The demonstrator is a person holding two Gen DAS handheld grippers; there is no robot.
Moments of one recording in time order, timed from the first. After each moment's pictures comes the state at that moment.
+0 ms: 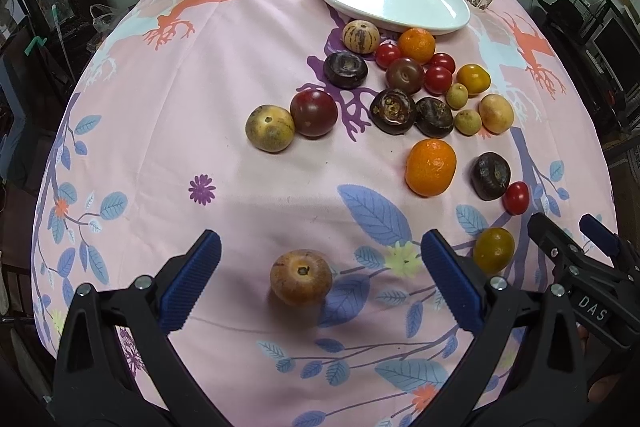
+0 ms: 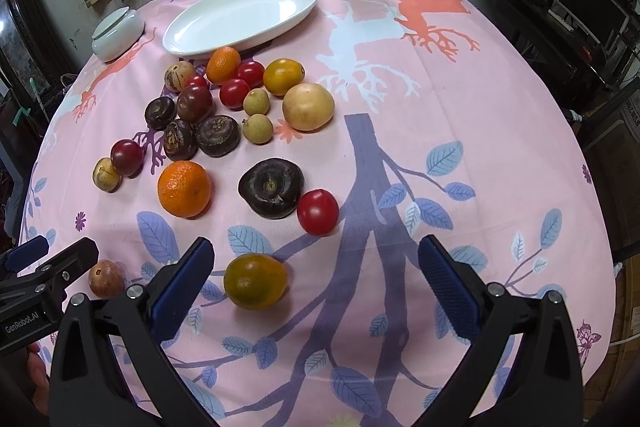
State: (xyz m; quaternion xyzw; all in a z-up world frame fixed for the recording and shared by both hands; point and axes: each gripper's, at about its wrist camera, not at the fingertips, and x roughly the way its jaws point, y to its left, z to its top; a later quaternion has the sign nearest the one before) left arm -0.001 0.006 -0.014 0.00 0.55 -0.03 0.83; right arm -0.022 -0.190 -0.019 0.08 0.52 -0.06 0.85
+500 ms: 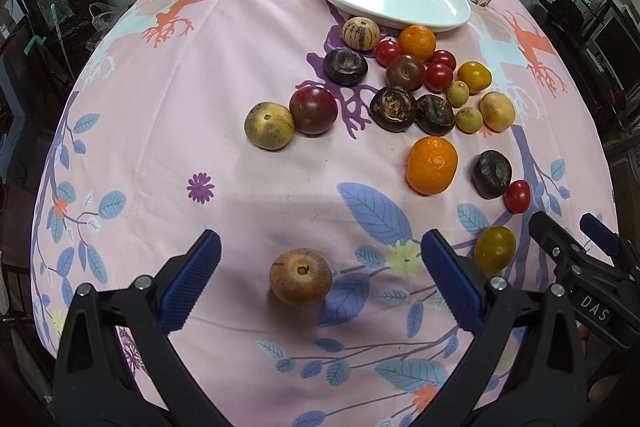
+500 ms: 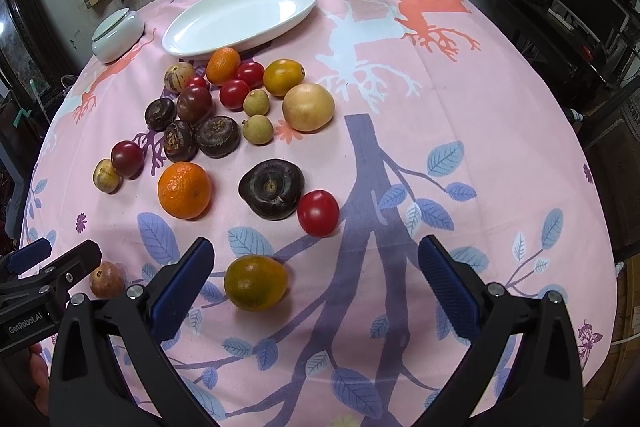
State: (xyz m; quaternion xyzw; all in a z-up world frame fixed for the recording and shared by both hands) left arm 0.000 0.006 -0.016 0.00 0.55 -0.03 0.83; right arm -0.020 -0.191 -0.021 0.08 0.52 -0.06 0.85
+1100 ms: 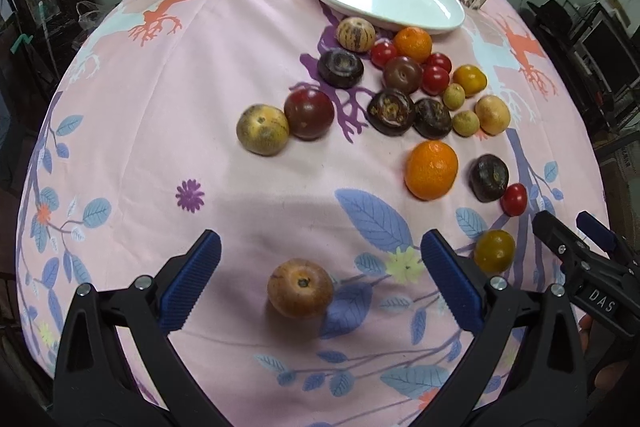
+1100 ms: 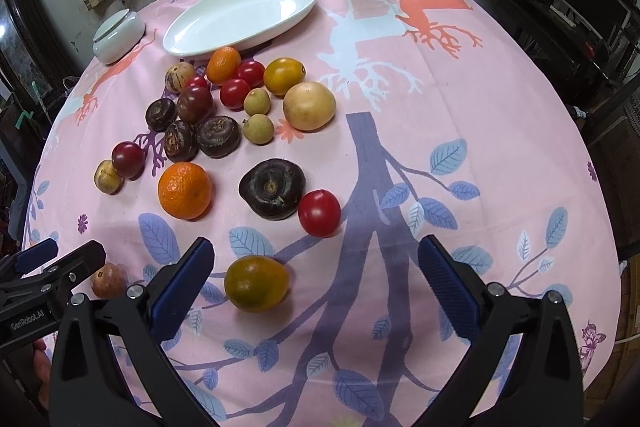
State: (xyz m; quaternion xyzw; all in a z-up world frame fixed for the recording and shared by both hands) left arm 0.004 0.019 -0.026 -0.02 0.54 -0.06 0.84; right arm -0.022 -0.192 -0.024 0.08 0.51 -0.06 0.86
